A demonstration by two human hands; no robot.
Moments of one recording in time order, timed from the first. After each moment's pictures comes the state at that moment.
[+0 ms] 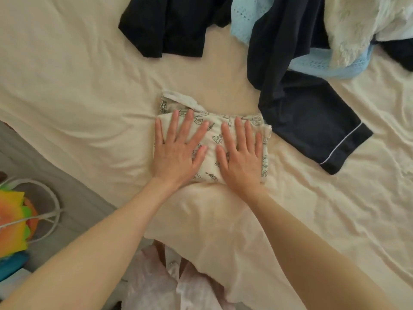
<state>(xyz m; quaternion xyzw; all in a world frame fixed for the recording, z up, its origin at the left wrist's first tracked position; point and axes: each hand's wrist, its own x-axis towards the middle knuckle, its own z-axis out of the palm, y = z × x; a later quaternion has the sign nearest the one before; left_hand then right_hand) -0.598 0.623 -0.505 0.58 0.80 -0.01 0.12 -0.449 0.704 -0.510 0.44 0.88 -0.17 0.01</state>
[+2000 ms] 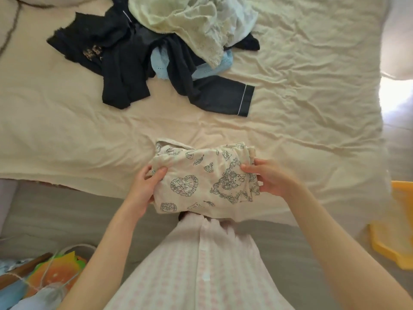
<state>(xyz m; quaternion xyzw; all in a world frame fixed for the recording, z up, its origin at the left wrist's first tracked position) -0.590 0.503 -0.269 0.15 0.71 0.34 0.60 -0.296 0.579 -0.264 0.65 0.25 -0.71 -0.07</state>
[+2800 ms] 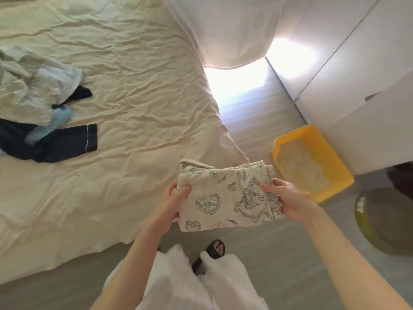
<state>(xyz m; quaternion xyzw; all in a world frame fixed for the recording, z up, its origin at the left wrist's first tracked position) -0.081 0.424 -0.195 0.32 0.58 0.19 0.72 0.197 0.338 -0.164 0.66 0.08 -0.65 -0.36</state>
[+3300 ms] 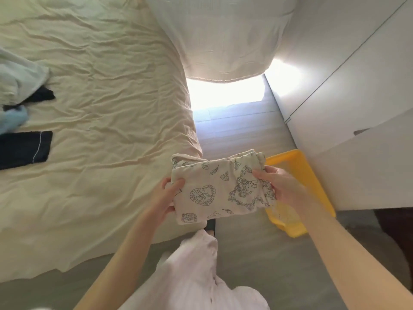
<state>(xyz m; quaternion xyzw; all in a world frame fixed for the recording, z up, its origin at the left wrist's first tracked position) 0.113 0.496 -0.213 0.29 0.61 0.23 0.70 0.392 0.450 -0.162 0.70 0.15 -0.62 -0.32</state>
